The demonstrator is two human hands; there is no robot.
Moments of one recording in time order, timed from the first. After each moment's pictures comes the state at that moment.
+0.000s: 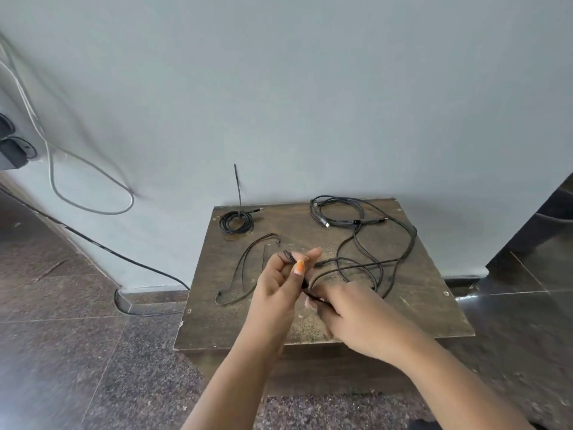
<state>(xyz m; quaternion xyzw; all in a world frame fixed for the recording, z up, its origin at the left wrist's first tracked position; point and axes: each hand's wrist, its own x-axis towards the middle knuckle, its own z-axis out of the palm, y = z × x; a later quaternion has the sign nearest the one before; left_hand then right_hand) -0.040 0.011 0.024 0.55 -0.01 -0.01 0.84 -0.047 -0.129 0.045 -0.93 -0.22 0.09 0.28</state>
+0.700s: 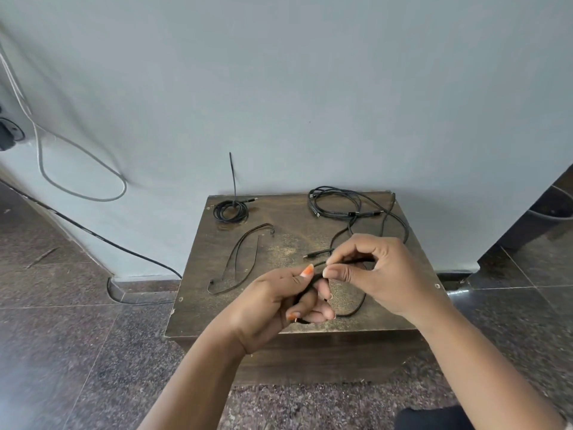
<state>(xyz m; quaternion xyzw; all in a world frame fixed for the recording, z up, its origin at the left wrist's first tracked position) -0.047 0.027 0.040 0.54 -0.10 -0.31 0.78 -0.029 -0.165 0.059 -0.78 -0.23 -0.02 0.58</state>
